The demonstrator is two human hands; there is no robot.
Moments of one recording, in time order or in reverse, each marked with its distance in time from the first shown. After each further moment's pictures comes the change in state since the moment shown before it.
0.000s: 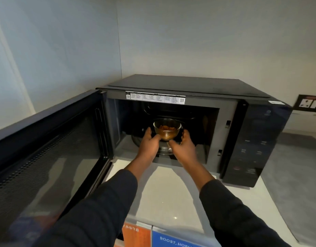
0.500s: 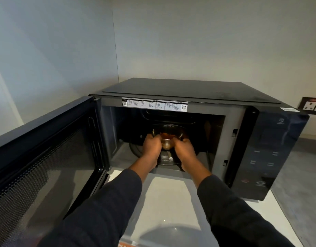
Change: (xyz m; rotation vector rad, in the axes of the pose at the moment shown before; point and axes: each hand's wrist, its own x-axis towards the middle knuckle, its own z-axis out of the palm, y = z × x) left_hand 0.031 0.015 0.020 -0.106 0.123 -0.079; right_hand 0.049 -0.001 0.016 0.261 -0.008 0.278
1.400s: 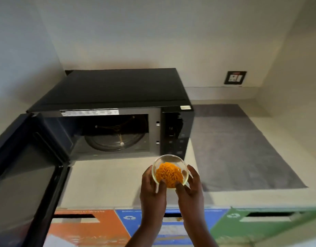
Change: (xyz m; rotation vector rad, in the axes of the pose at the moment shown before) left_hand -0.285 -0.028 0.053 0.185 -0.168 0.075; right_hand -0.258 0.018 -0.179 0.006 0.417 0.030
